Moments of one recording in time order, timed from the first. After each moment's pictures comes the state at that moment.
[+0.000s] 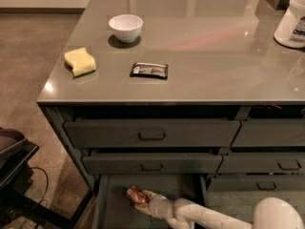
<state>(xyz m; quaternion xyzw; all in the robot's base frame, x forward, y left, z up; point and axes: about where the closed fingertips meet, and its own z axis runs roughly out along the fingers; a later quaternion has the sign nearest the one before) 0.519 0.036 0.168 -0.44 0.76 0.21 0.43</state>
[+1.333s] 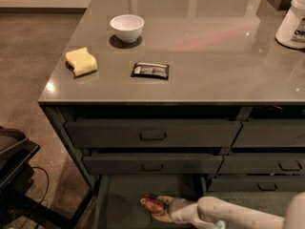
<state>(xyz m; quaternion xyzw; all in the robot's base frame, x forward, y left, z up) 0.458 -0.037 0.237 -0.51 0.73 0.23 0.39</state>
